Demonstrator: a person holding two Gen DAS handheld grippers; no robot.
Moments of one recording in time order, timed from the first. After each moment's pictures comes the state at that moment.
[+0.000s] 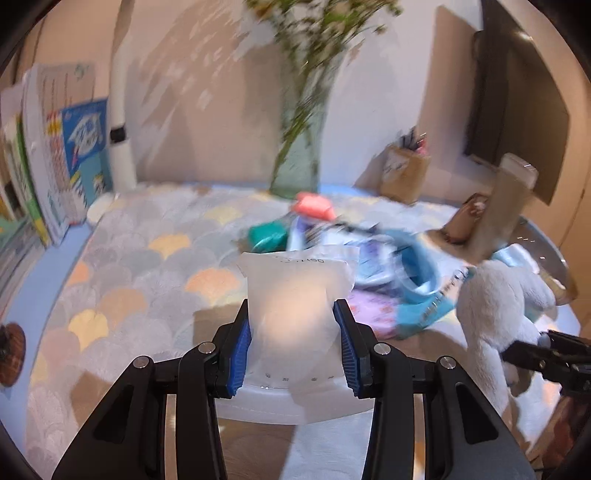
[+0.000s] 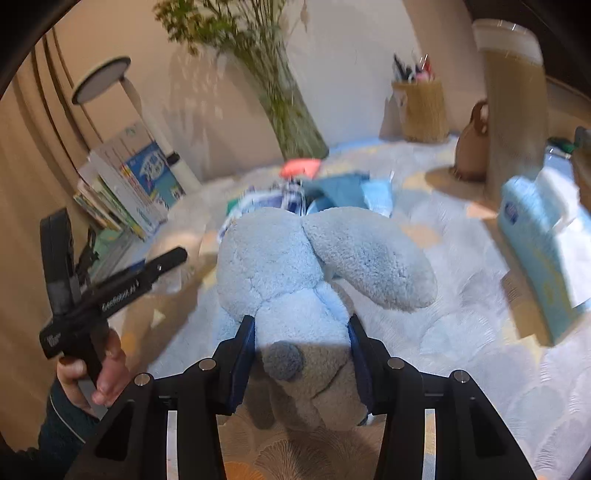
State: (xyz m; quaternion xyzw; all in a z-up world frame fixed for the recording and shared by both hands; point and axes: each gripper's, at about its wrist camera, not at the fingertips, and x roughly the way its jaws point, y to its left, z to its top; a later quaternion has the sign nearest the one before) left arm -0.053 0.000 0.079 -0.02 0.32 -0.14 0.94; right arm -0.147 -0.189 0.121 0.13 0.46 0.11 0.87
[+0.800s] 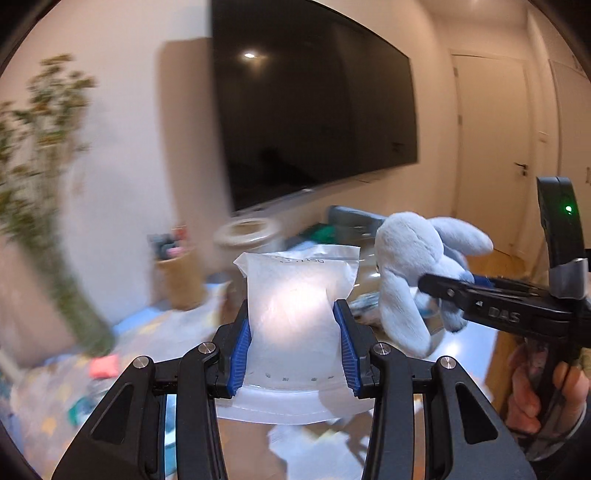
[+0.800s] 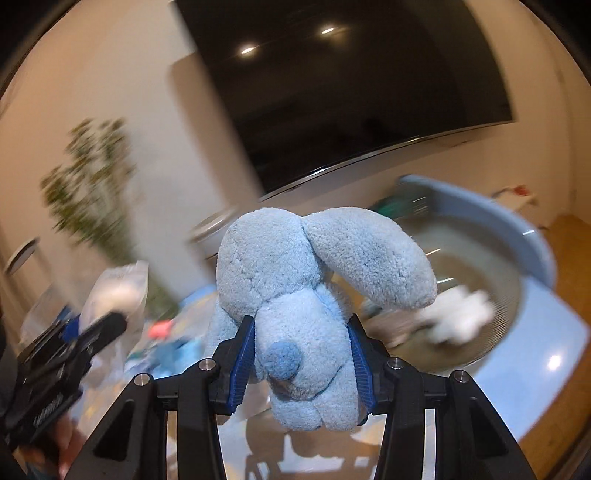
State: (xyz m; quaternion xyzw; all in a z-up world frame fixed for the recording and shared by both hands) left arm -0.096 -0.300 0.189 0.13 0.22 -0.37 0.89; right arm -0.220 -0.418 0.240 0.18 0.31 -0.16 0.92
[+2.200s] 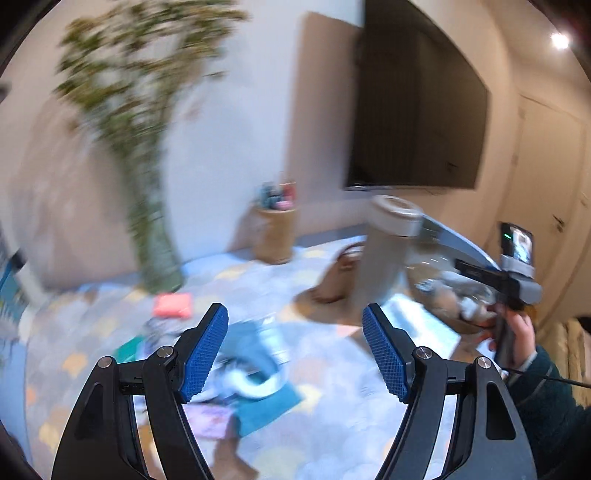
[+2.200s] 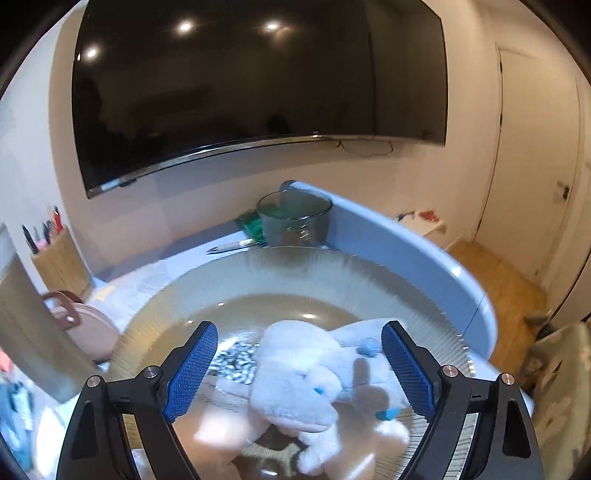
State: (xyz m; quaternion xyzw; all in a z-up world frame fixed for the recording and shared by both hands) left arm -0.046 -0.131 0.175 0.02 0.28 -0.26 0.92; right arm -0.124 -0.511 0.176 0.08 0.36 -0.35 0.86
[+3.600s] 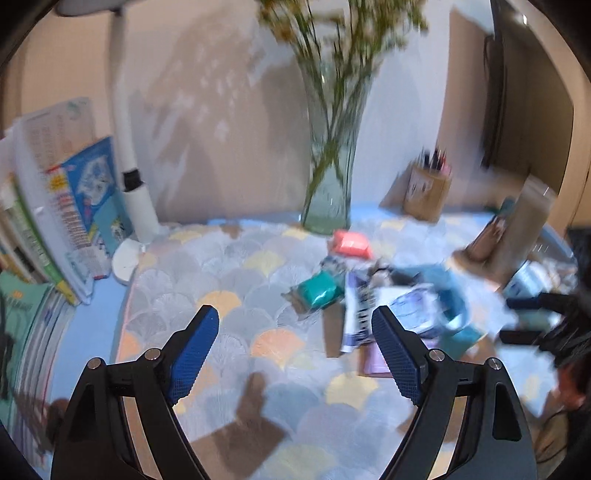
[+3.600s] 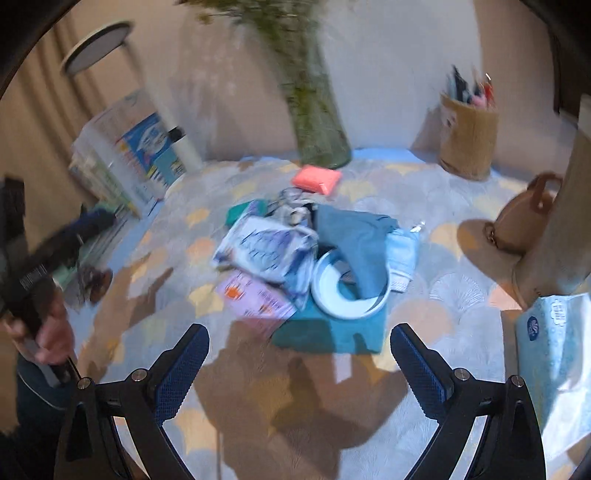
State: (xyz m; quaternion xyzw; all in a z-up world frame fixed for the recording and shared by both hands) left arm 0.010 0.043 0.110 0.04 0.35 -0.12 0.93; right arm -0.059 -0.180 0.138 0.07 0.52 0.14 0.84
